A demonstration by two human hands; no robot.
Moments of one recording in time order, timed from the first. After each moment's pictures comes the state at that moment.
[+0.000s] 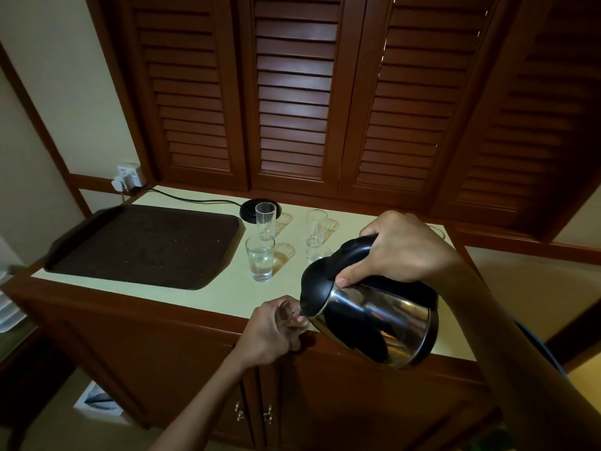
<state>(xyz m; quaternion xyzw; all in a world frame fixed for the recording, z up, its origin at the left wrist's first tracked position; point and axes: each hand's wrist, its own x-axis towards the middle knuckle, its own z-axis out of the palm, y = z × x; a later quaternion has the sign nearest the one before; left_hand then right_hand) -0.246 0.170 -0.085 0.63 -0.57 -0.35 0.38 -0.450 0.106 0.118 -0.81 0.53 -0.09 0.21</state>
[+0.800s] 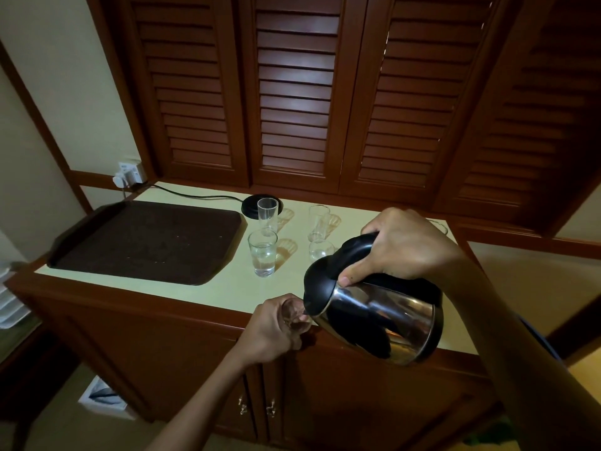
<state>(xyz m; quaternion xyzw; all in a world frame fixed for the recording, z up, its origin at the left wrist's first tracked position) -0.242 0.173 -0.088 0.62 -0.59 -0.36 0.37 -0.448 0.108 0.114 -0.81 0.54 -0.07 0.20</state>
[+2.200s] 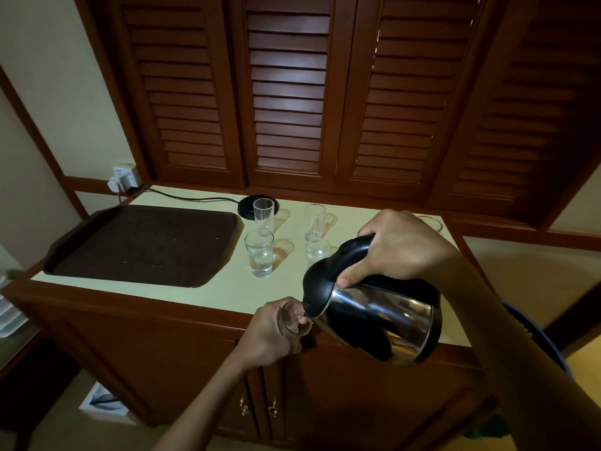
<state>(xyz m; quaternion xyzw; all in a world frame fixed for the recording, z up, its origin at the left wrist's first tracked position) -0.245 0.178 -0.087 0.62 -0.58 -0.38 0.37 -0.453 0.114 0.112 -0.82 0.54 -0.07 0.20</state>
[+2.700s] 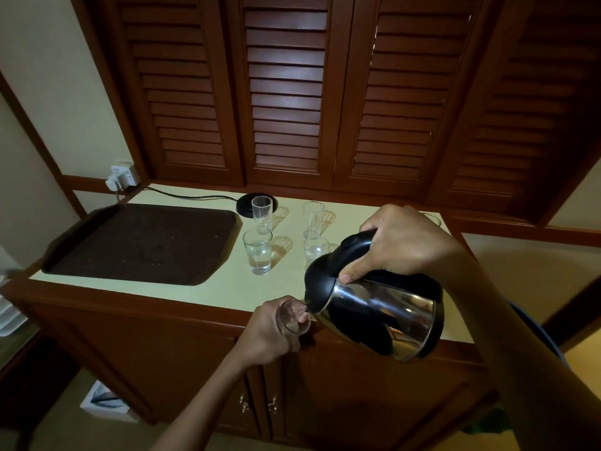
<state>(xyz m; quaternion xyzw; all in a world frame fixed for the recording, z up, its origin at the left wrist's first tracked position) -0.248 0.181 -0.086 0.62 -0.59 -0.38 0.36 -0.457 0.114 0.115 -0.81 0.54 -0.07 0.20</state>
